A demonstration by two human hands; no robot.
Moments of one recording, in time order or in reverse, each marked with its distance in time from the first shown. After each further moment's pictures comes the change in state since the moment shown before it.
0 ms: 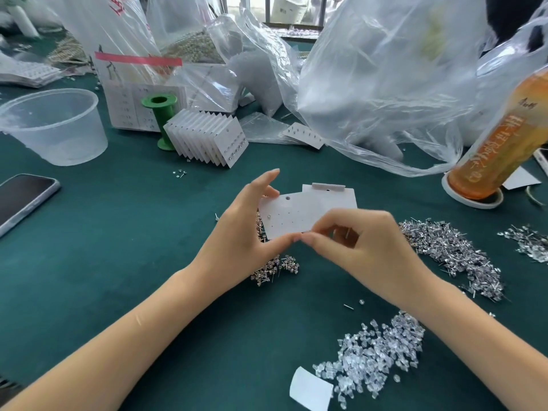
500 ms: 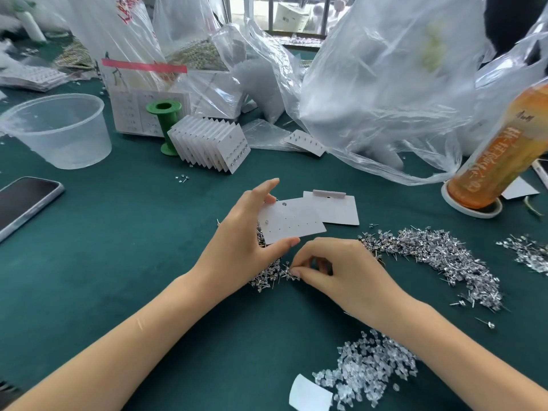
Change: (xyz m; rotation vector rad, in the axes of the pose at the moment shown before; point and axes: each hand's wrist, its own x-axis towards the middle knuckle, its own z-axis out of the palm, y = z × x) left_hand 0.000 -0.005 0.001 0.039 0.014 -0.033; right_hand -0.009 -0.001 0.021 -0.062 -0.221 0.083
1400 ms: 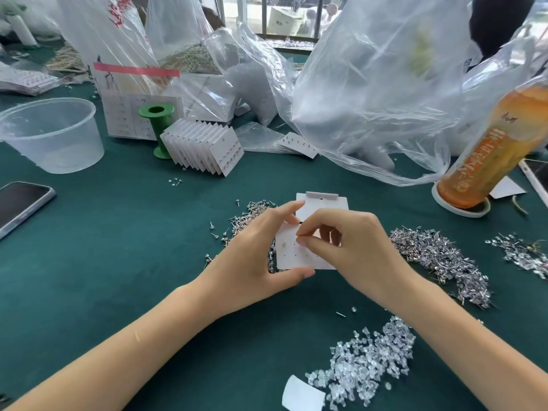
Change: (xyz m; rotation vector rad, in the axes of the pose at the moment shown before) left_hand -0.010 0.016 0.005 -0.045 -0.216 0.147; right_hand 0.012 -0.005 -0.026 0.024 0.207 -0.096
